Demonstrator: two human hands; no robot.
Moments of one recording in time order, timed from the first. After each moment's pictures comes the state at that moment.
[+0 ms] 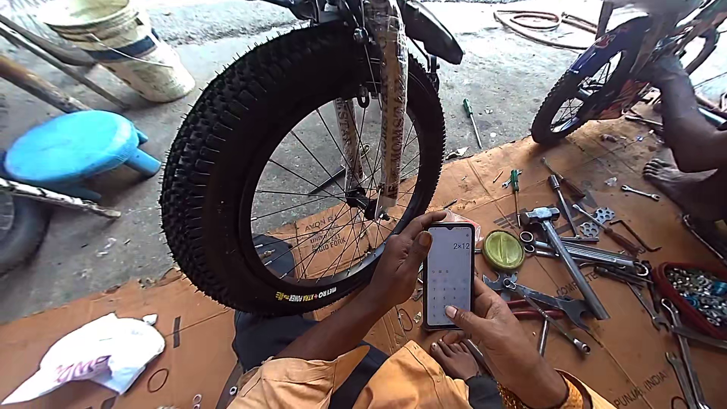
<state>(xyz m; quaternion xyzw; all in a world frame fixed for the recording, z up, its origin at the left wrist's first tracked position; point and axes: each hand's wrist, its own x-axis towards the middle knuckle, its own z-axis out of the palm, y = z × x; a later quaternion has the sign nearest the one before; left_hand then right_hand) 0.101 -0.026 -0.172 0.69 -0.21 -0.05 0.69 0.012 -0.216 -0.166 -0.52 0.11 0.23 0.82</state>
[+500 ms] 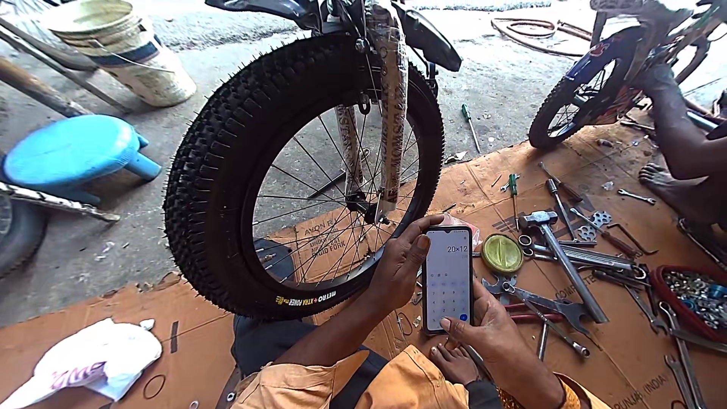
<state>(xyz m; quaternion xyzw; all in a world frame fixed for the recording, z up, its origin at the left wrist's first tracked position) 0.101 -0.025 -0.171 0.68 -0.20 -0.05 0.70 0.011 -0.214 -0.166 -0.56 0.08 0.22 0.79</state>
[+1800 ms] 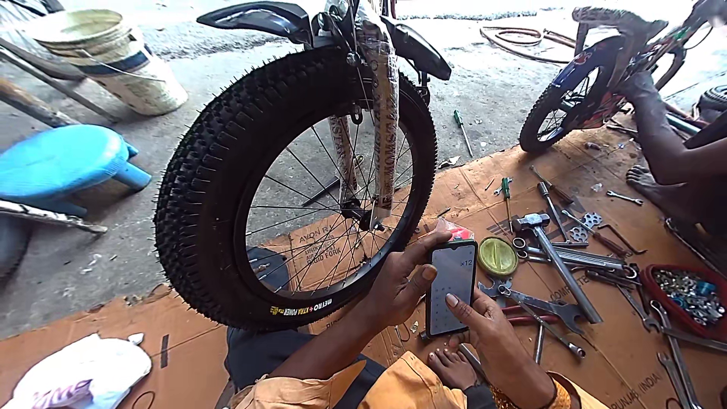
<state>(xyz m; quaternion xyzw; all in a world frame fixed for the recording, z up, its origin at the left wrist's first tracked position) 0.099 -0.026 -0.175 0.66 -0.32 -0.03 0.68 0.018 -0.215 -0.169 -0.55 0.15 0.20 0.80</state>
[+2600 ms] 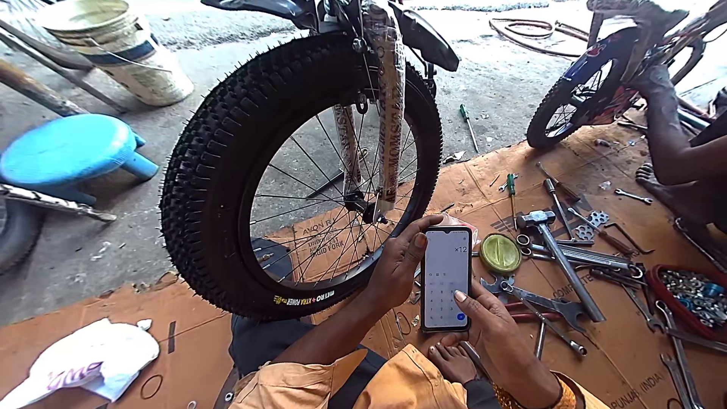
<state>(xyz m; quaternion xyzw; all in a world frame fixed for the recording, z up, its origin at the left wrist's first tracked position) 0.102 -0.025 -0.174 0.68 -0.21 -0.06 0.70 0.013 -0.218 -0.169 -0.49 0.11 0.23 0.83</state>
